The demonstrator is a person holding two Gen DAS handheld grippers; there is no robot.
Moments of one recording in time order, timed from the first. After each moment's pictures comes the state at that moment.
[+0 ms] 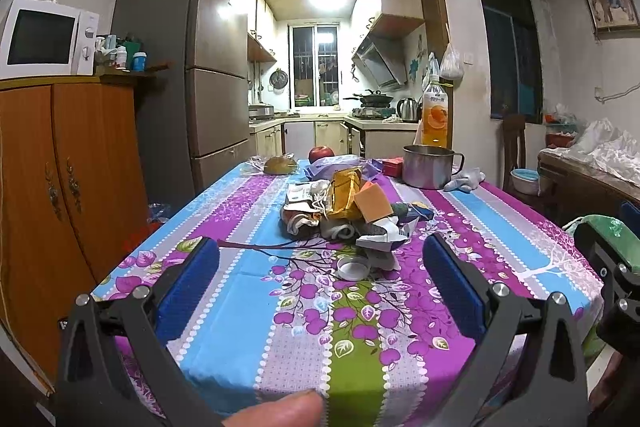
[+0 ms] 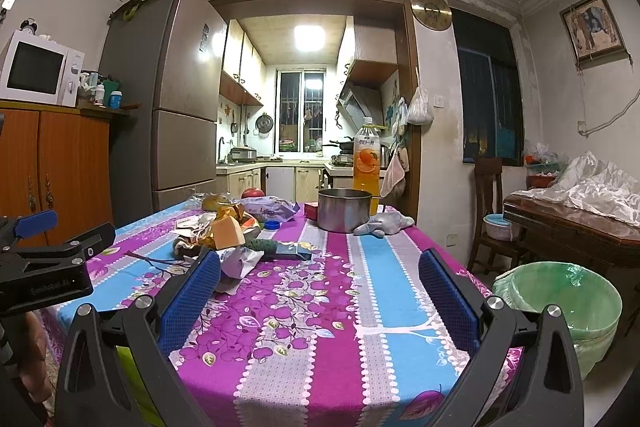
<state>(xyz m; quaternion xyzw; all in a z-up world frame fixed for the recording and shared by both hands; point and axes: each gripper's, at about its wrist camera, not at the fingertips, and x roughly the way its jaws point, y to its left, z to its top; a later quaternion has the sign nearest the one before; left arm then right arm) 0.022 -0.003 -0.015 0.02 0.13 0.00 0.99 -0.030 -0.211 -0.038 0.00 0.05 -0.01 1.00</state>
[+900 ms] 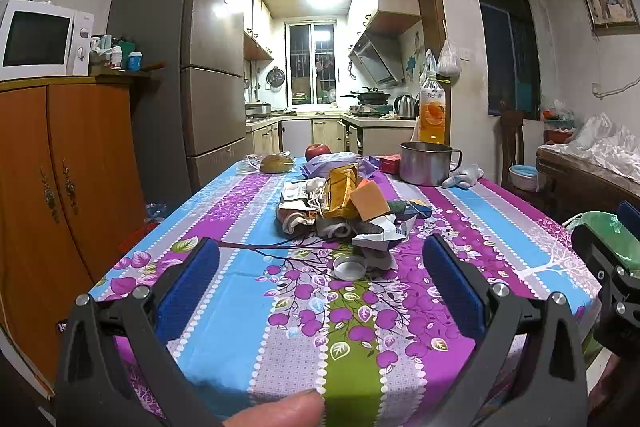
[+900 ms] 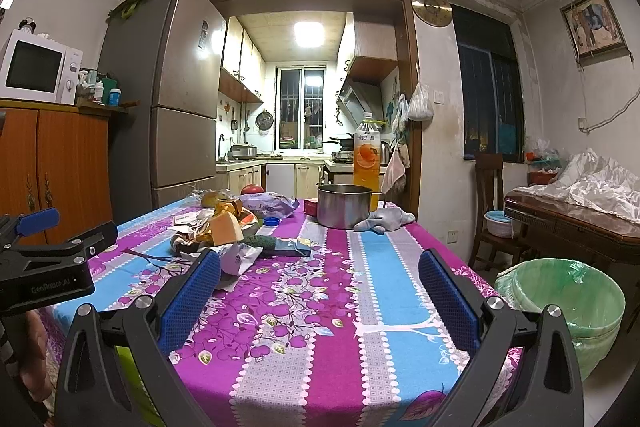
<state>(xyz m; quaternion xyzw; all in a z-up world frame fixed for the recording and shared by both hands) 0.027 -0.007 -0.014 0.02 0.13 0.00 0.99 -0.023 -0.212 -0.044 0.00 0.06 -0.01 1.00</state>
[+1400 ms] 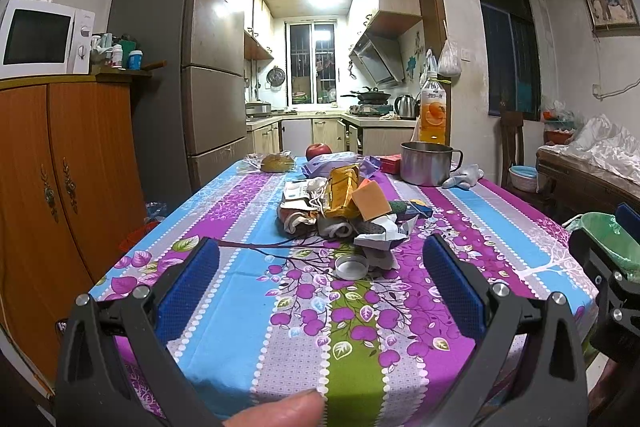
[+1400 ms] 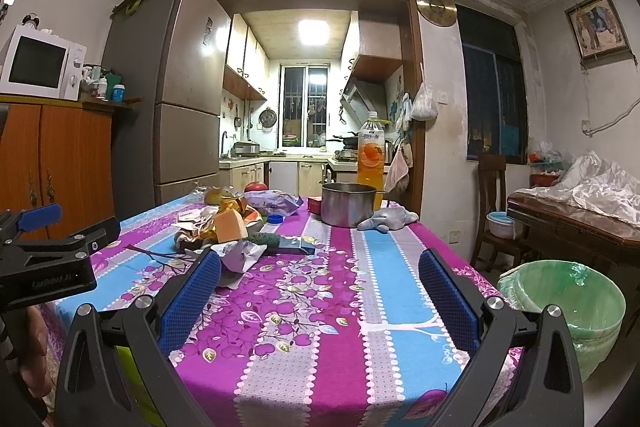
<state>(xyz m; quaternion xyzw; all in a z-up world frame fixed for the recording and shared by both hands) 0.027 -0.006 -0.015 0.02 0.13 0.00 0.99 -0.020 -0.209 -0.047 -0.01 0.06 0.00 1.00</state>
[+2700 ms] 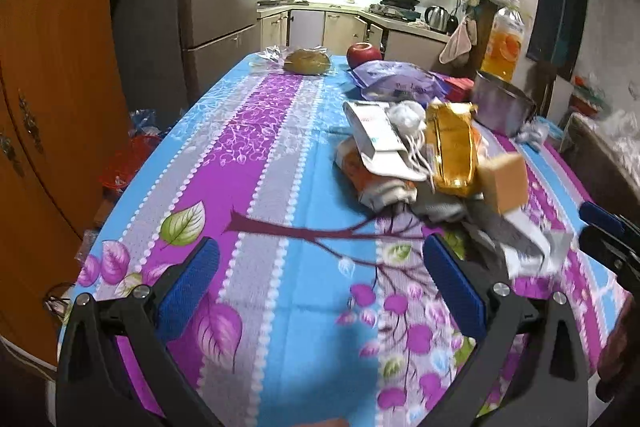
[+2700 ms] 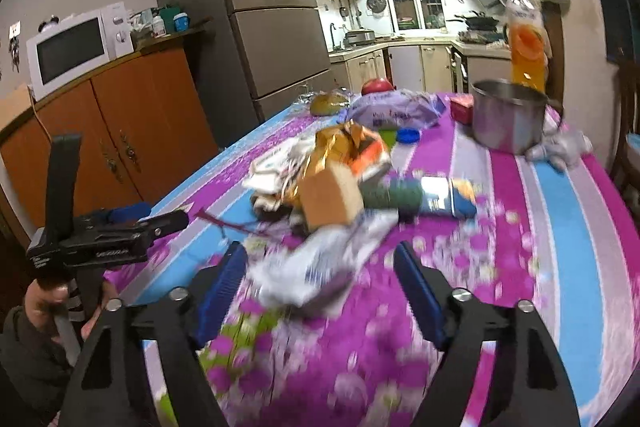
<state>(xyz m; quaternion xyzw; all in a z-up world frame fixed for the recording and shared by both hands) 0.209 0.099 -0.033 -0.04 0.34 -0.01 0.94 0.216 -0.148 -0.038 0.02 0.29 0.25 0.92</state>
